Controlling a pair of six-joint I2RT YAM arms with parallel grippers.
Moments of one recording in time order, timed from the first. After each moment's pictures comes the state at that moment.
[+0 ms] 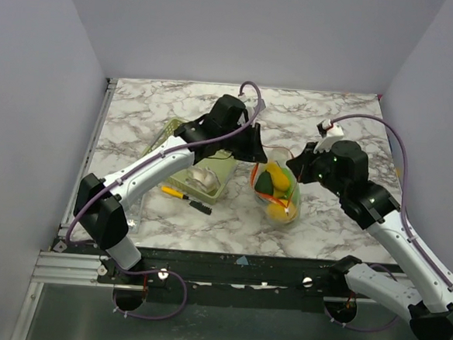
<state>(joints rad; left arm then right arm) -0.73 1.60 1.48 -0.49 0.38 -0.54 0.57 0.93 0.96 -0.42 0.02 0.36</state>
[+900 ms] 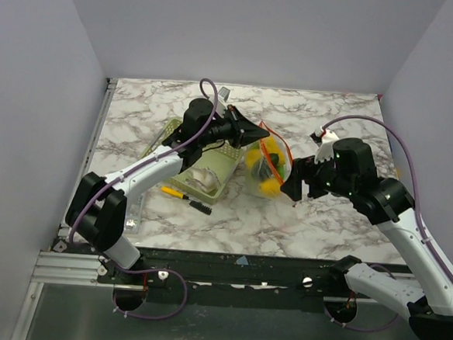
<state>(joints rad) -0.58 1.55 1.14 0.30 0.54 -1.39 0.57 0.96 1.16 -0.87 -0.14 0.24</state>
